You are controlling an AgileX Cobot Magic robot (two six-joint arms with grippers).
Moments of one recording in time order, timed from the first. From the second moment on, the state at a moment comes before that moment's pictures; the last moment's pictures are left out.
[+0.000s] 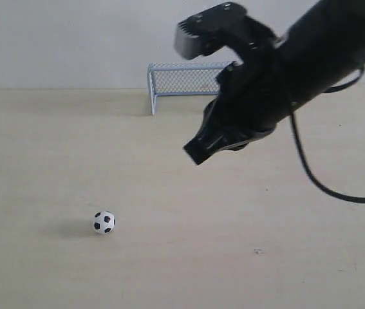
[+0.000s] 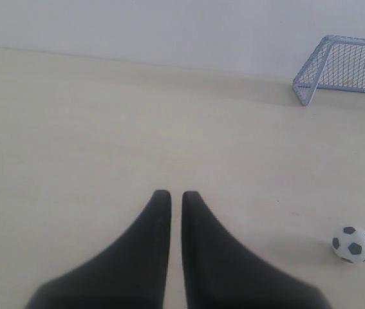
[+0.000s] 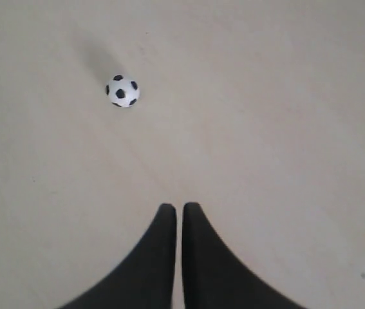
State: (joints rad) left arm 0.00 0.00 0.00 0.07 0.35 -0.16; right arm 0.63 1.48 -1.16 0.40 0.79 -0.54
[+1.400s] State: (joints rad) left arm 0.00 0.00 0.00 0.07 0.35 -0.16; right arm 1.00 2.18 -1.69 0.21 0.90 -0.52
